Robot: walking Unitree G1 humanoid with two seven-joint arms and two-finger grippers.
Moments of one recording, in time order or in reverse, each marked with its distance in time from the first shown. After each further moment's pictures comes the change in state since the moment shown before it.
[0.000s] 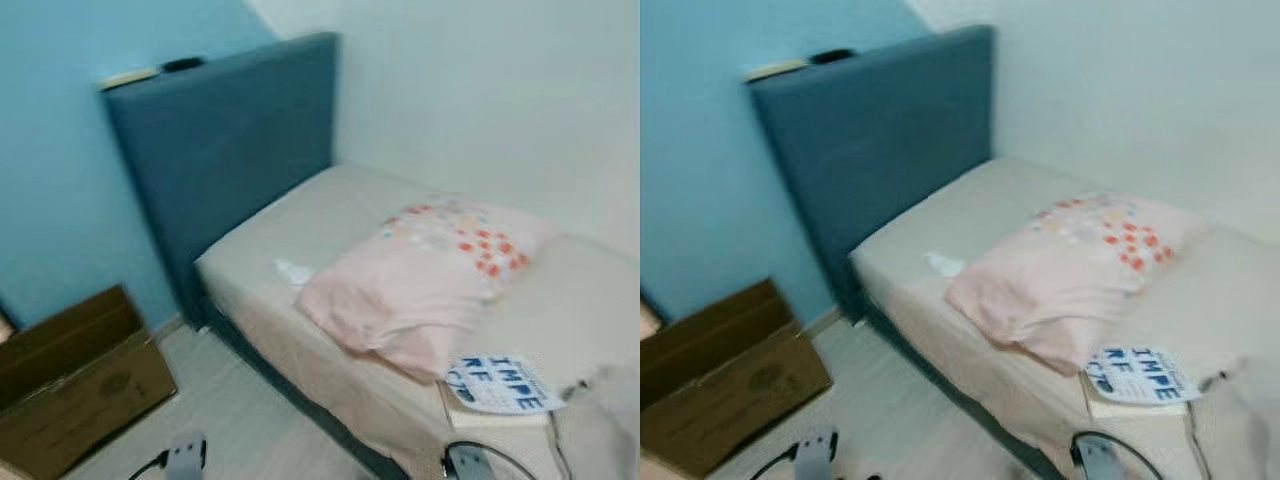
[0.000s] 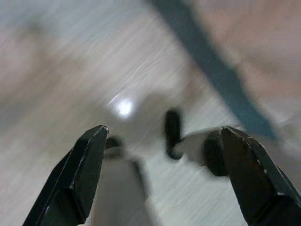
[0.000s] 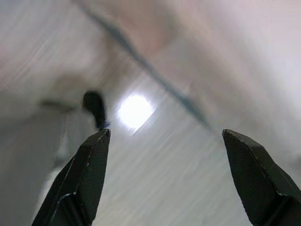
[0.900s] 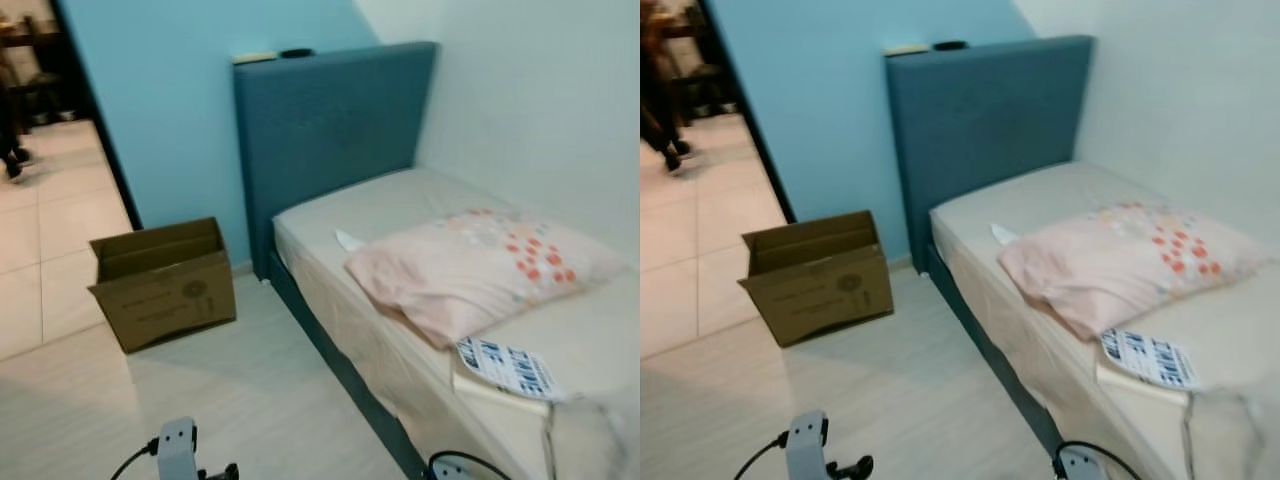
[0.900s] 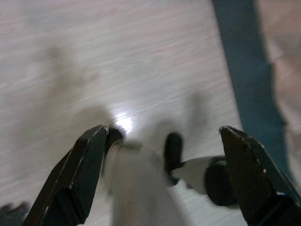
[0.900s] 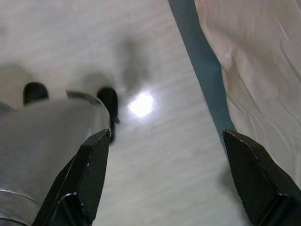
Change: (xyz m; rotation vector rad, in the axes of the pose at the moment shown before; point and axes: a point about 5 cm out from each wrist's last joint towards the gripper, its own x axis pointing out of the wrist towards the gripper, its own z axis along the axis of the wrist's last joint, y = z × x) left arm -0.006 0.020 0.001 -0.043 -0.040 0.118; right arm -0.003 0.027 -0.019 -0.022 0.070 0.137
